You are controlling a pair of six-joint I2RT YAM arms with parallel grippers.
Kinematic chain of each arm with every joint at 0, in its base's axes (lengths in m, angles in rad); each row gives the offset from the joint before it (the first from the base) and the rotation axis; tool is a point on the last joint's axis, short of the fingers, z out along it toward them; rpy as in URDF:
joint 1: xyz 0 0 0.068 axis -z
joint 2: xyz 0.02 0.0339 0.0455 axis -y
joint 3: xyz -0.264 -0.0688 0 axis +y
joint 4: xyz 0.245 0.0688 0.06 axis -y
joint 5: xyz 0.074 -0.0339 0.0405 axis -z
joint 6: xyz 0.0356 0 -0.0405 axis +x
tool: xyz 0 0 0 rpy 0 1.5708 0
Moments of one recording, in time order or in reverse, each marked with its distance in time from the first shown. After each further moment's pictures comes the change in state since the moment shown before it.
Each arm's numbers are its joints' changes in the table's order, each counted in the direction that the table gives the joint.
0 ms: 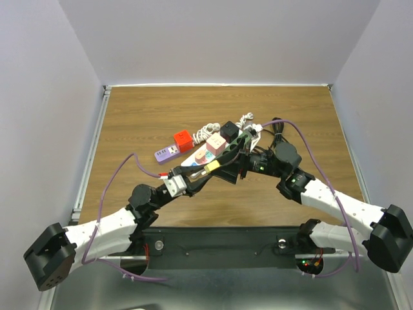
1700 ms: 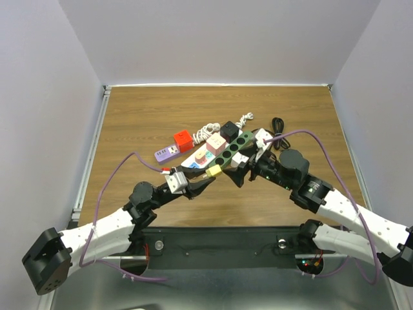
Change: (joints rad) left arm -0.006 0.046 -0.026 -0.158 0.051 -0.095; right arm -0.085 0.212 -0.043 -0.464 0.494 -0.549
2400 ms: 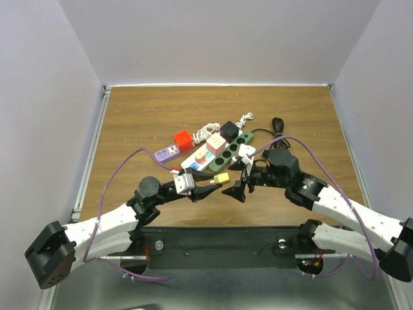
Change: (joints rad) left arm 0.005 -0.077 -0.062 -0.040 0.178 0.000; right arm -0.002 -0.071 -0.005 -0.121 -0.377 -0.202
